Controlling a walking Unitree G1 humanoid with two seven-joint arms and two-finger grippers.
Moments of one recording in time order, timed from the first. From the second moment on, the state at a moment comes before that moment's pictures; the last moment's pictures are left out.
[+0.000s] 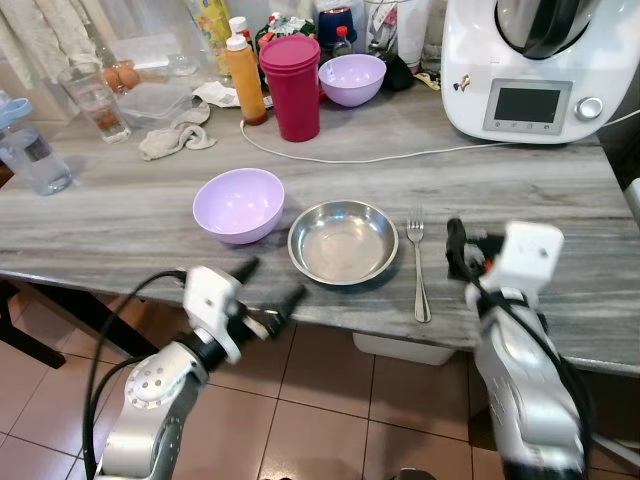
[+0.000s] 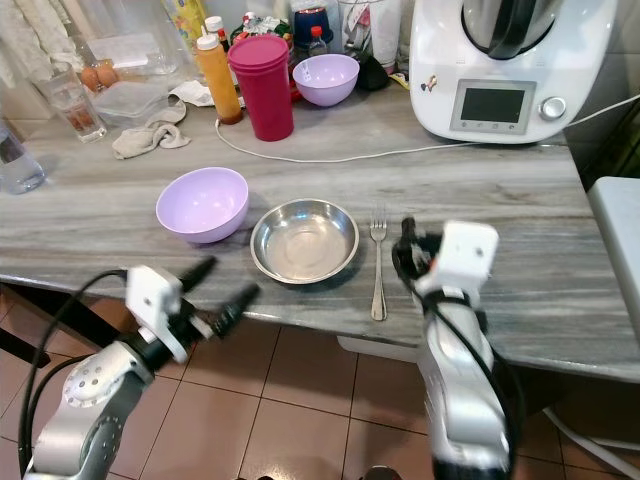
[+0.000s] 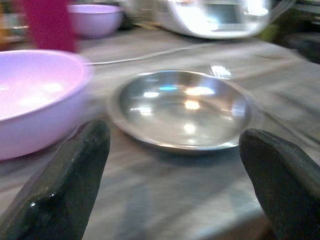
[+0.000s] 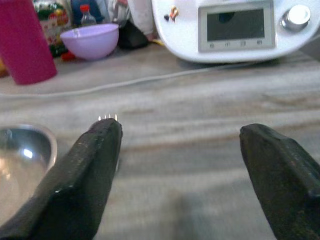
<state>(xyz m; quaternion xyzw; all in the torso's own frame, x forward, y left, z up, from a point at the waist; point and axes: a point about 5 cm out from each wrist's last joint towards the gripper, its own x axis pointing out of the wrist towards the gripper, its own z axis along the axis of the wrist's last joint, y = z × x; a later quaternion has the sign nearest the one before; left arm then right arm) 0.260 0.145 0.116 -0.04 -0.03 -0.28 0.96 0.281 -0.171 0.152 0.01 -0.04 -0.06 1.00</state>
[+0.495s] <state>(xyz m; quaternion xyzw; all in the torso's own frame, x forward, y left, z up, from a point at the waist) 0.276 0.160 0.108 0.01 -0.01 -0.12 0.99 0.254 -0.175 0.140 0.00 -0.02 -0.07 1.00</state>
